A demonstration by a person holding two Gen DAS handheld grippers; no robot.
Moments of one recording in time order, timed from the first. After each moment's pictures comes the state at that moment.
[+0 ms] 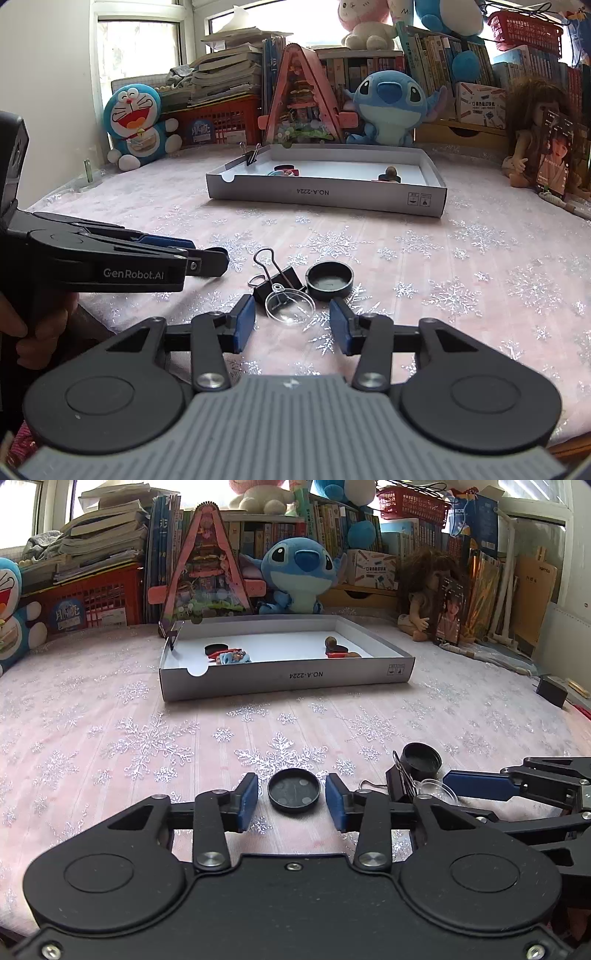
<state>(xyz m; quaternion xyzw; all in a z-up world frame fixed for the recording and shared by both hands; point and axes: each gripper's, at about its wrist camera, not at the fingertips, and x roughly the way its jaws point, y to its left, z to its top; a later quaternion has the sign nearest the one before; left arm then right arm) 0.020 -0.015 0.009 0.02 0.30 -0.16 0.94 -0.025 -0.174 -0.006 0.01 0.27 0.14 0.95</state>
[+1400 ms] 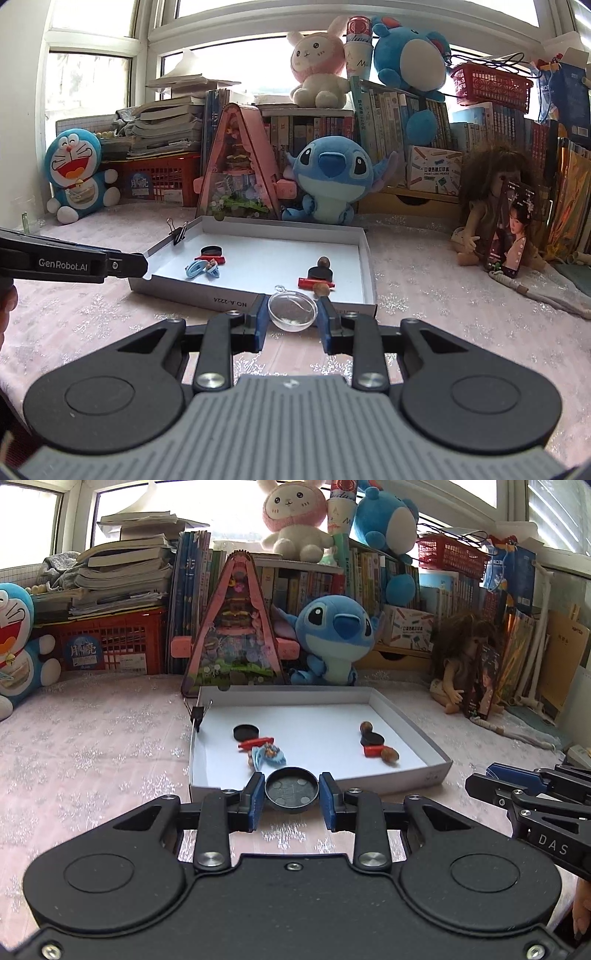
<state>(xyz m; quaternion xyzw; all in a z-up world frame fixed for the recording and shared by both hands) 0.103 -0.005 0.077 -0.02 0.27 -0.13 0.95 0.049 -0.201 0.056 -0.02 0.21 0.06 0.98</state>
